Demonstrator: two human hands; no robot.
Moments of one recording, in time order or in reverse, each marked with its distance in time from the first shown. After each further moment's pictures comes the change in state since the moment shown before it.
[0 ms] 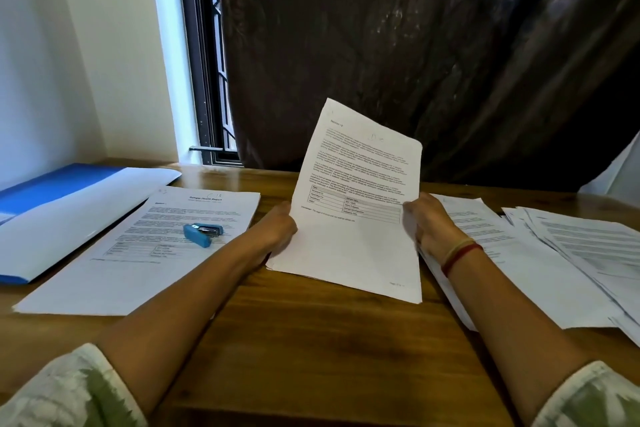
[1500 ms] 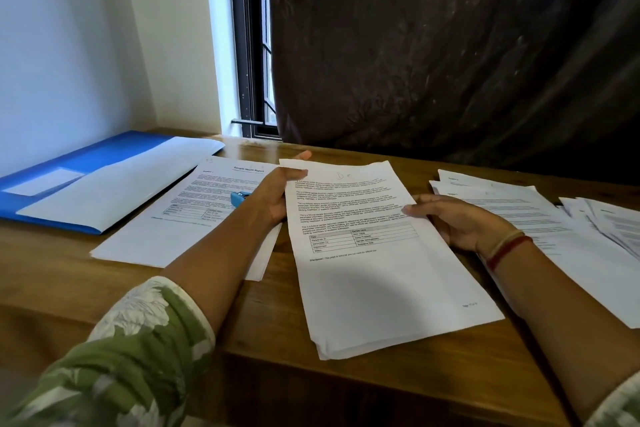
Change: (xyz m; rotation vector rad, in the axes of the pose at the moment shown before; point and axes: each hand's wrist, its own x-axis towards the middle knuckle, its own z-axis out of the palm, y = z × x) left_hand 0.017 -0.043 -0.047 -1.116 -0.107 -0.062; right_hand -0.008 0.017 0.003 -0.281 -0.580 0.224
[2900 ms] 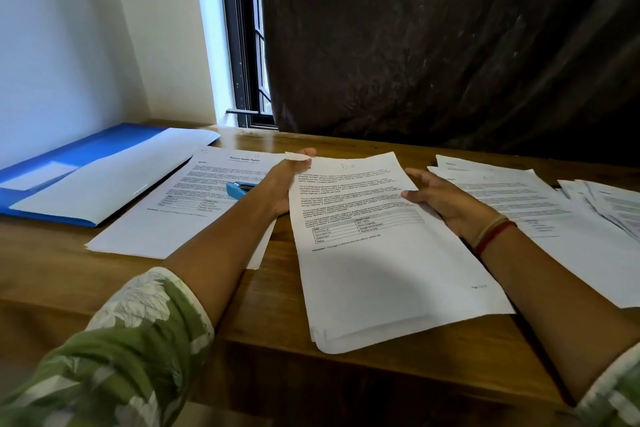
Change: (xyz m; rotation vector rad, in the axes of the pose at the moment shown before) left_hand 0.002 -0.009 0.010 0.112 0.033 -0.036; right_hand 0.007 0.002 0.016 -0.030 0.196 -0.156
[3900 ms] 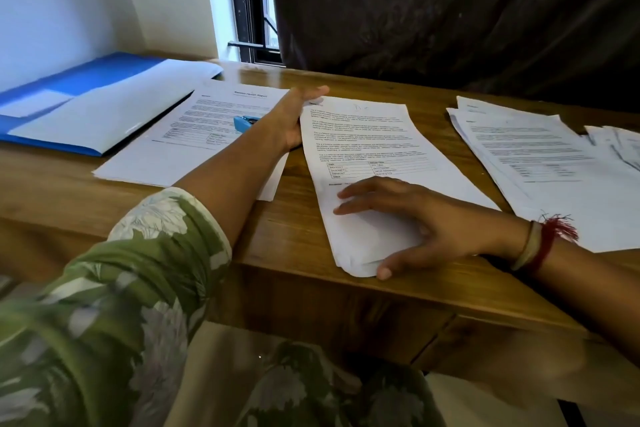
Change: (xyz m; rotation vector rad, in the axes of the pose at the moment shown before) left_hand 0.001 0.006 0.000 -0.014 0.013 -0.080; right_hand -0.111 0.025 0.048 -1.008 -0.633 -0.813
